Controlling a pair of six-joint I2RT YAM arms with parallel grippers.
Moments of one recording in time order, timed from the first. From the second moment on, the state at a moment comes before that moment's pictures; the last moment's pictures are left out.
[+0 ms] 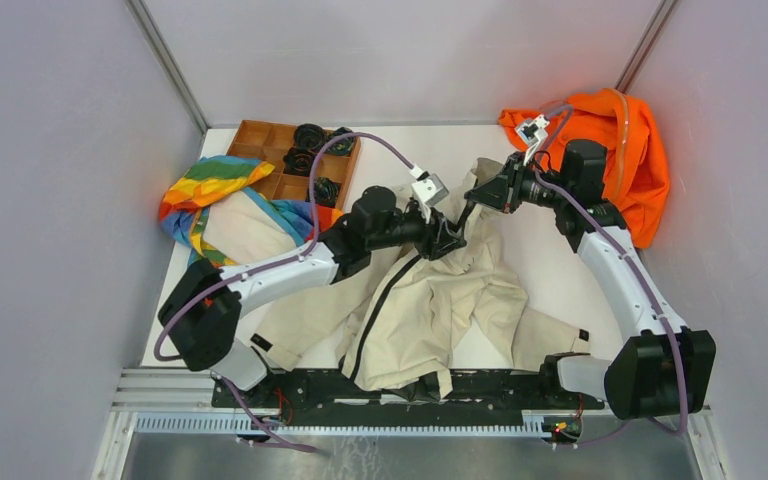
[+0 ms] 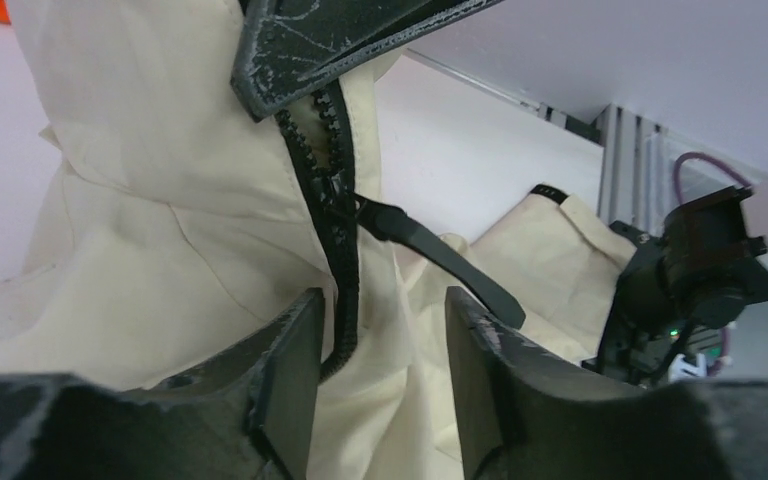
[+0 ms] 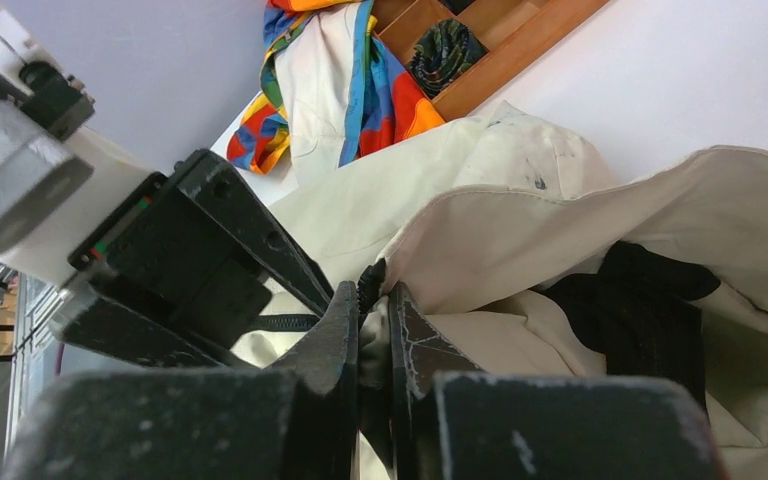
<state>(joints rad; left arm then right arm) -0.86 1.57 1.05 0.33 0.40 -0.12 0.09 1.25 1.03 -0.12 -0.96 0.27</state>
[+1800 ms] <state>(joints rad) -0.74 1.76 1.19 0.41 0.83 -0.93 0.09 1.24 1.04 -0.11 -1.00 0.20</state>
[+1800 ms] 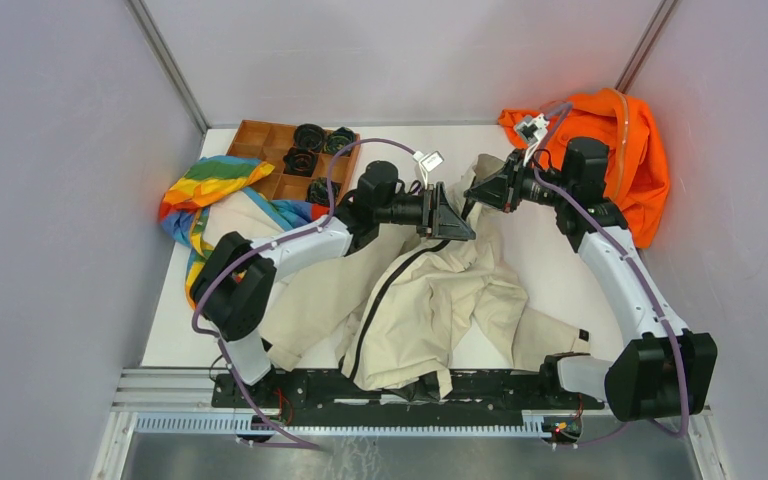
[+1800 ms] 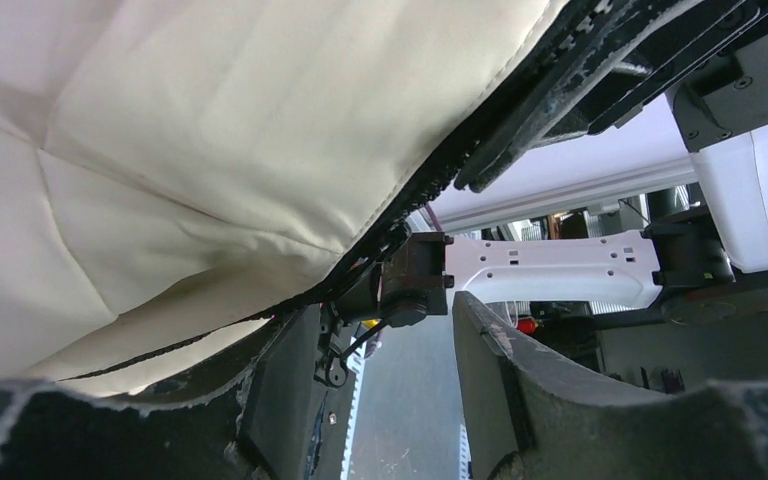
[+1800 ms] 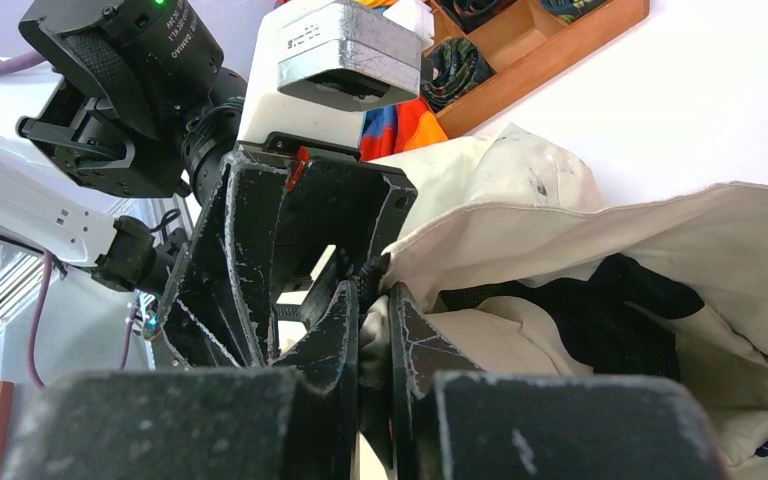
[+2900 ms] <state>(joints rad) -0.72 1.76 1.14 0.55 0.79 -0.86 0.10 1.23 1.06 0.00 -1.05 0.30</state>
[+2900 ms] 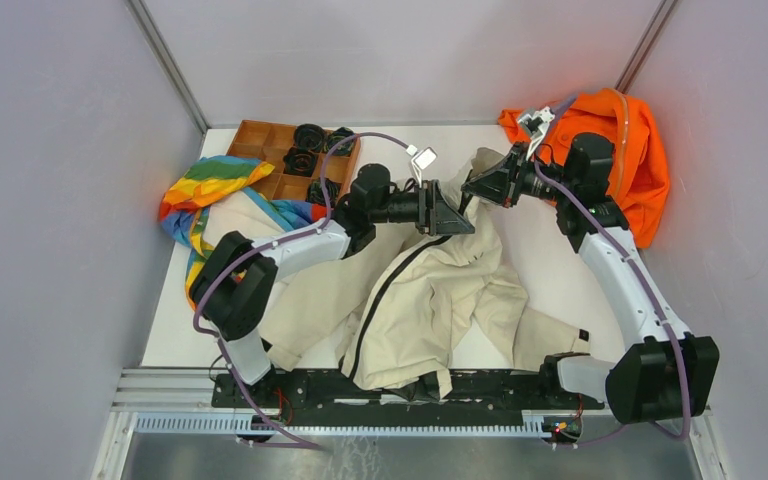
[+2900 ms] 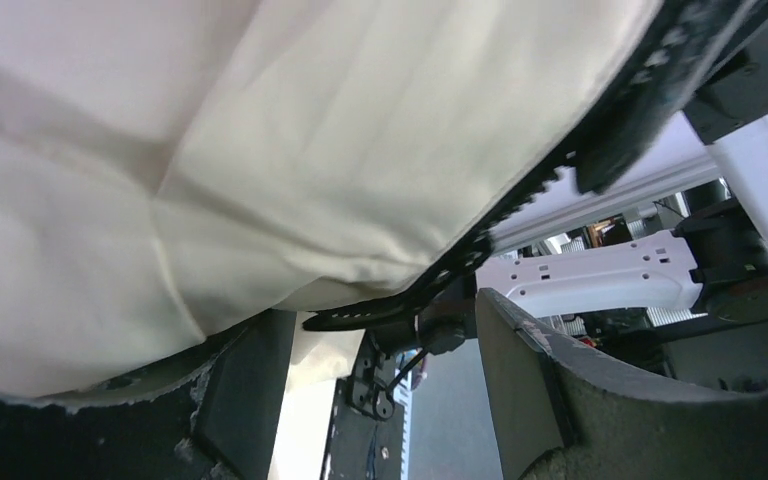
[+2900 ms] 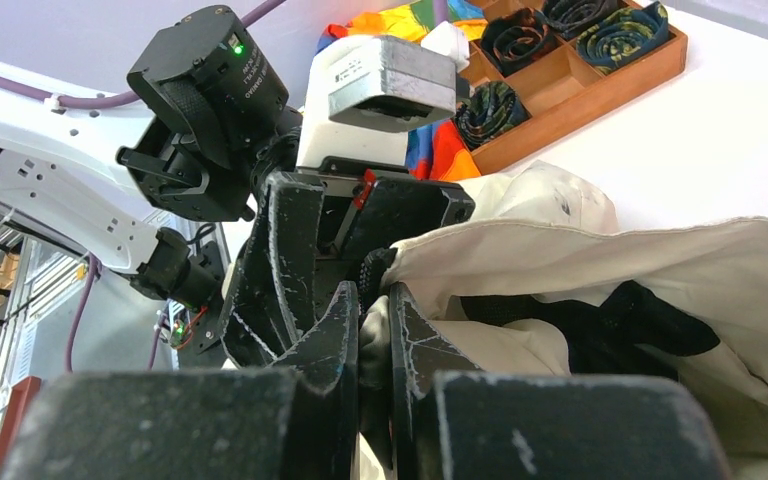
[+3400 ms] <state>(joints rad) -0.72 1.76 1.10 0.72 0.82 -0.95 0.10 1.22 1.08 -0.03 -1.05 0.24</state>
